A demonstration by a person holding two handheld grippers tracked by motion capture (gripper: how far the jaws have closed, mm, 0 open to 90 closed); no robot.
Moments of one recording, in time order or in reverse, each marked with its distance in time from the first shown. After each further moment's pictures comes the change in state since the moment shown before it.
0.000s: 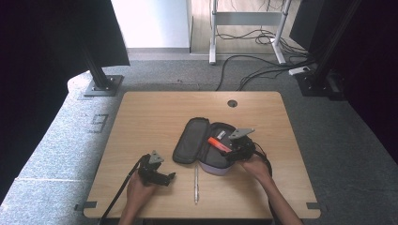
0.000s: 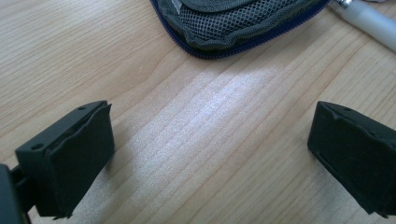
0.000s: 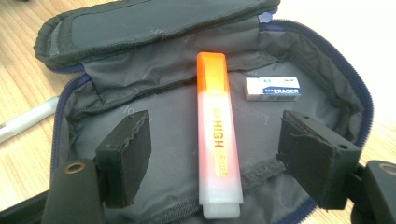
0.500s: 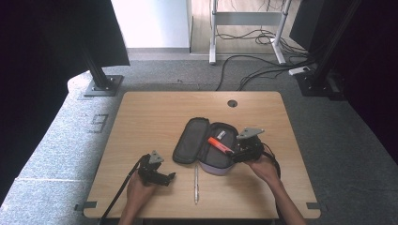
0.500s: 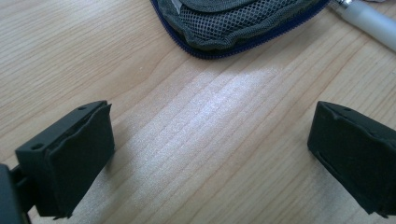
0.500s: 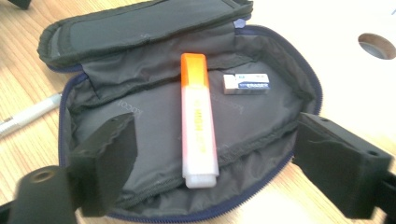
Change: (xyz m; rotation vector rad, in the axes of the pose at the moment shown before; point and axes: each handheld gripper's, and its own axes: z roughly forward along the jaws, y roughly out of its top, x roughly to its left) left arm 0.000 0.000 0.000 0.001 -0.001 0.001; right arm -0.005 -0.005 -0.029 -0.024 -0.043 0.006
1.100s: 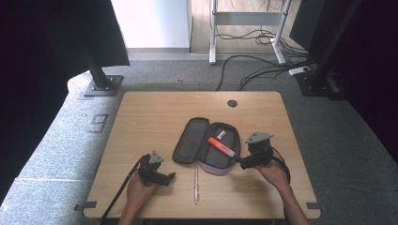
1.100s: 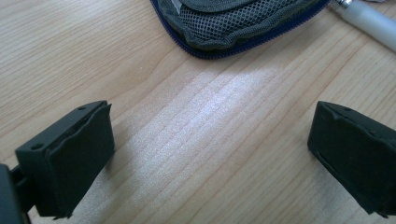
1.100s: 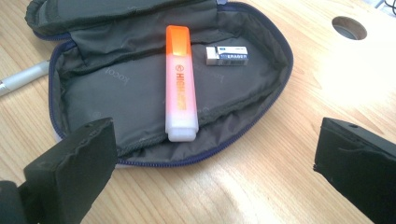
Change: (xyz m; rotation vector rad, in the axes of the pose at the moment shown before) left arm 0.000 0.000 0.000 -0.001 0.001 -0.001; right arm -0.006 -0.020 -0.021 0.016 -0.041 -0.010
